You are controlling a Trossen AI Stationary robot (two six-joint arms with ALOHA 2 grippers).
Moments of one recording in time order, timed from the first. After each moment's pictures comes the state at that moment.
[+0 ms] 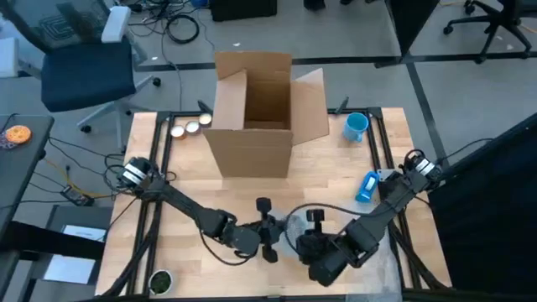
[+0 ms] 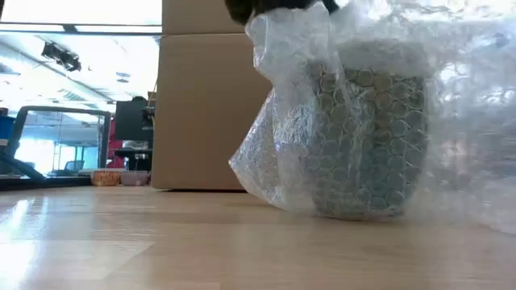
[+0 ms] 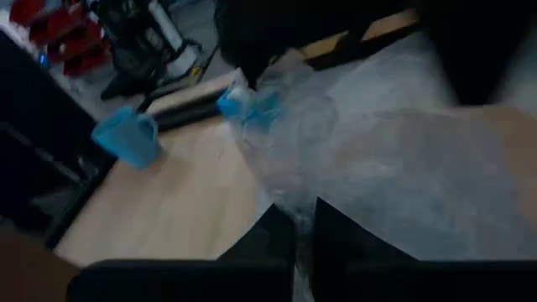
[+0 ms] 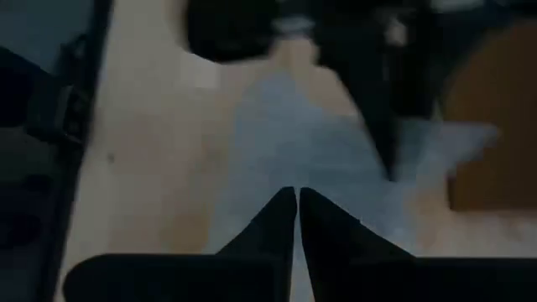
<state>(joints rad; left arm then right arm) -0.48 1.86 1.24 0.21 -0.73 0.07 0.72 1.83 1.70 -1.00 0.56 0.49</state>
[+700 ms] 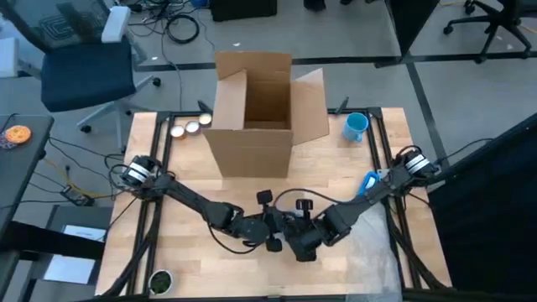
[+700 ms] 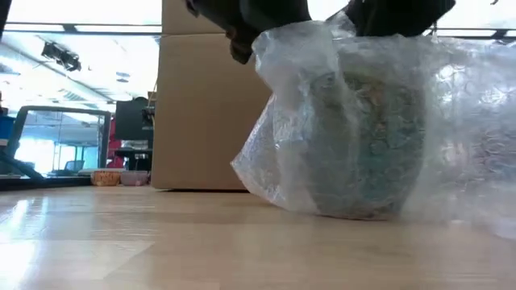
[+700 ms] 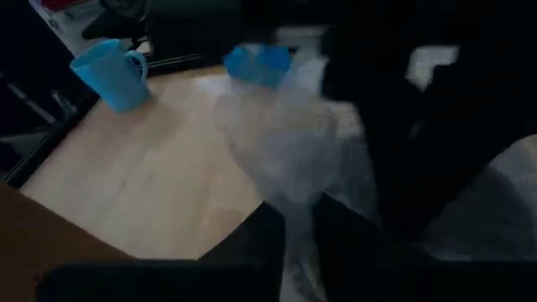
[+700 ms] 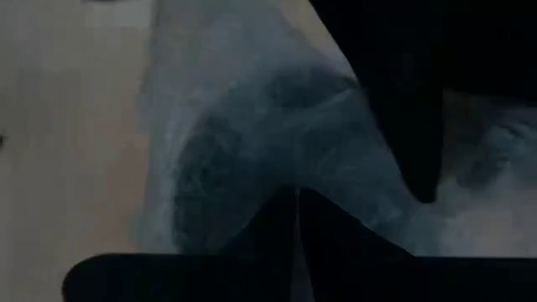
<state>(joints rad) -0.43 1.86 1.24 0.08 -0.65 -0.09 0.52 1.83 1.41 -0.76 0.34 0.45</state>
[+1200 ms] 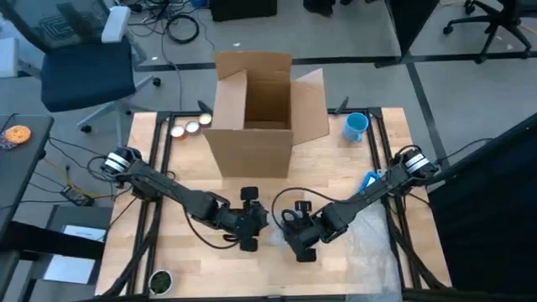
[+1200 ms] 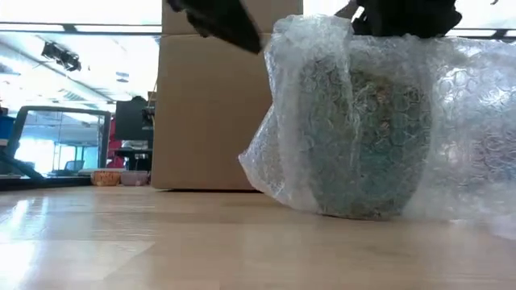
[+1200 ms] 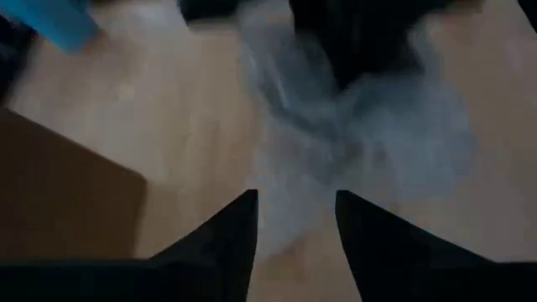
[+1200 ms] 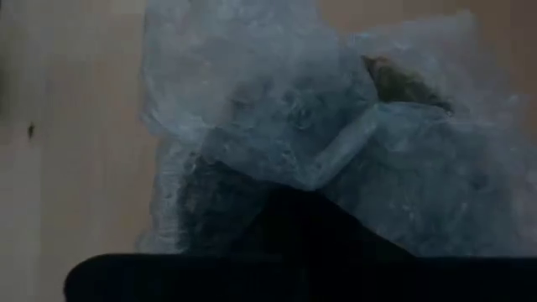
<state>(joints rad) -0.45 1.67 1.27 -0.47 -0.38 -0.23 0.52 1.83 1.42 -0.75 0.24 0.44</state>
